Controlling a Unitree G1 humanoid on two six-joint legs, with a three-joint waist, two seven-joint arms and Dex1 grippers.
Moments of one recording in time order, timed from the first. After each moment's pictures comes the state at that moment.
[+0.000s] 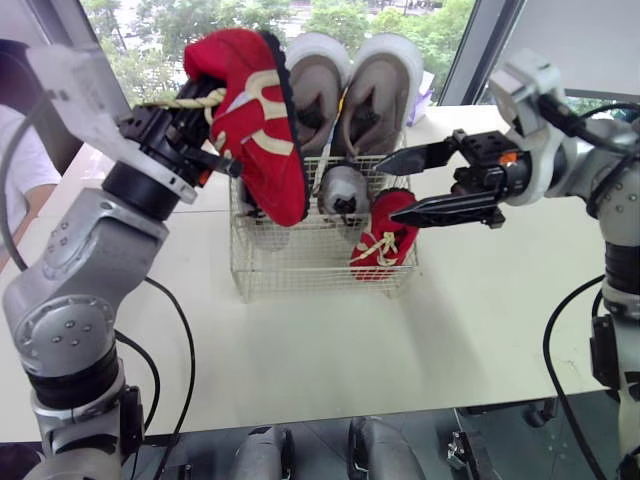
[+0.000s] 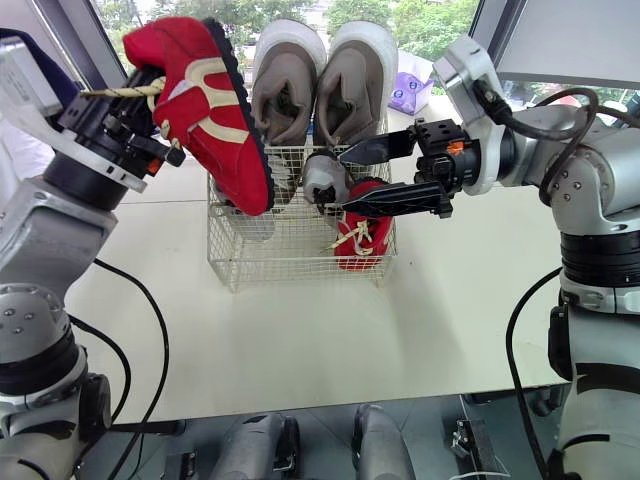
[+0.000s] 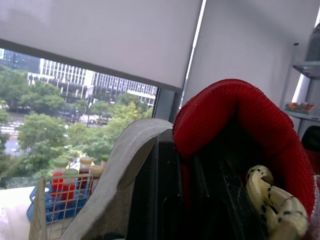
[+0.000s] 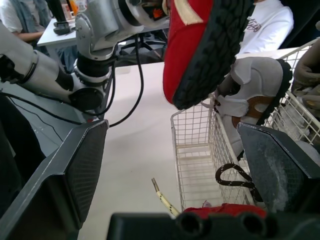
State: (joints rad) left arm -0.62 0.52 0.28 -0.65 -1.15 0.64 0.13; right arm -1.05 -0.85 0.03 -0.02 0.79 0.94 1.35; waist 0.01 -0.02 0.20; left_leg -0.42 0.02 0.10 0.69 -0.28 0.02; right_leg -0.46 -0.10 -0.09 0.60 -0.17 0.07
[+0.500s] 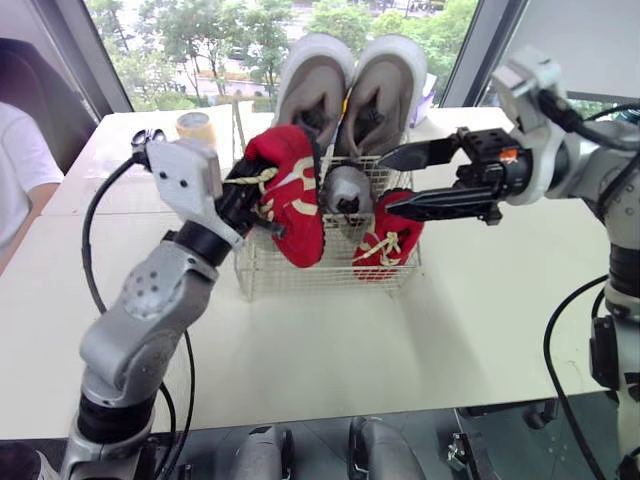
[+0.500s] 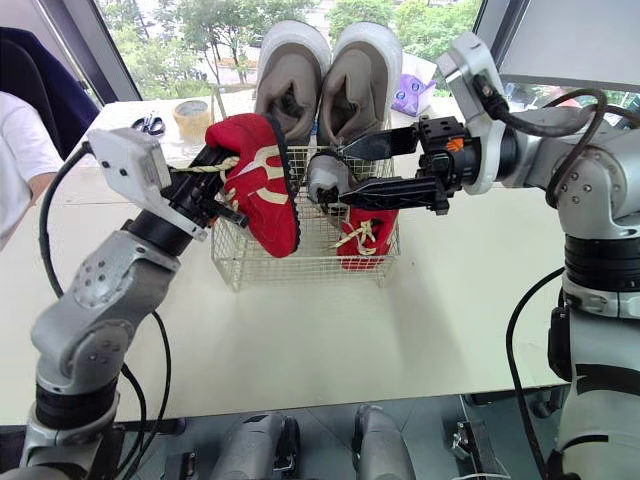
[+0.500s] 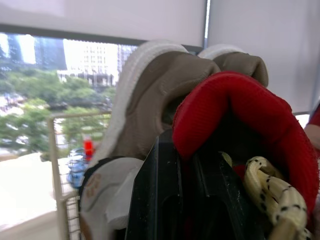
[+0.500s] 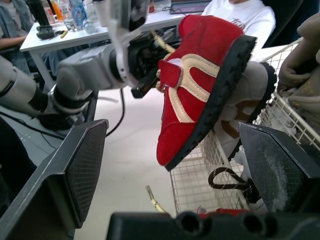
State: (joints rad) left arm -0.41 0.43 -0.01 -0.71 -0.58 0.51 0.07; right arm -1.04 -0.85 -0.02 -0.06 0.82 1.00 1.26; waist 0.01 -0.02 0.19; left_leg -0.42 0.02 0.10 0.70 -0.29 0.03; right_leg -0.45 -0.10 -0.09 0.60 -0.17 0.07
